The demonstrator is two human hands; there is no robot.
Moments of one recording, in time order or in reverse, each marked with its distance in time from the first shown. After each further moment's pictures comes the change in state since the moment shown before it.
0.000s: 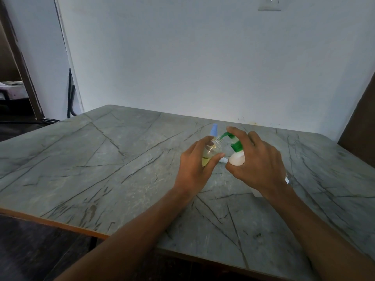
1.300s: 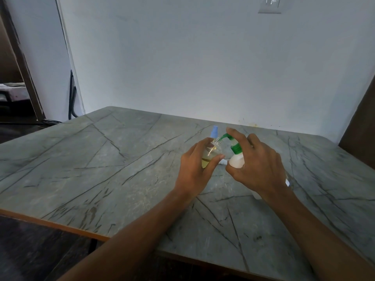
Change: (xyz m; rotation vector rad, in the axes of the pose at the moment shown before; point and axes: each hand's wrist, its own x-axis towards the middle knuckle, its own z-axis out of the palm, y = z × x) left_hand 0.000 -0.001 0.001 -0.033 -0.010 -0.008; right_hand -0.001 0.000 0.001 -0.013 0.018 -0.015
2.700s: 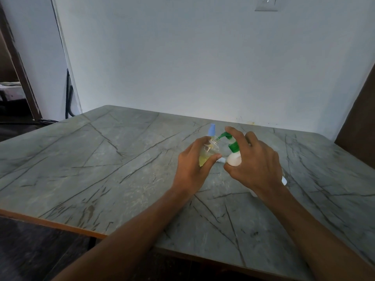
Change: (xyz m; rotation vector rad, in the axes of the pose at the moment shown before) left_hand -0.002 -0.001 0.000 0.023 -0.018 -0.027; right_hand -0.003 -0.005 -0.002 -0.043 0.001 0.034
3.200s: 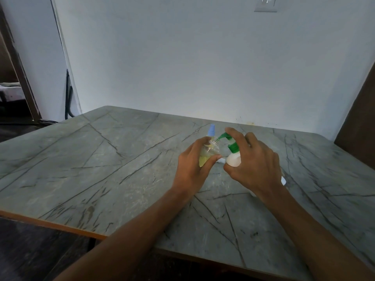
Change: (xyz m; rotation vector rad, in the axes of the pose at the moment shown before) left_hand 0.000 0.000 0.000 -0.020 0.010 0.011; right_hand -0.001 -0.002 -0.001 -0.001 0.034 0.004
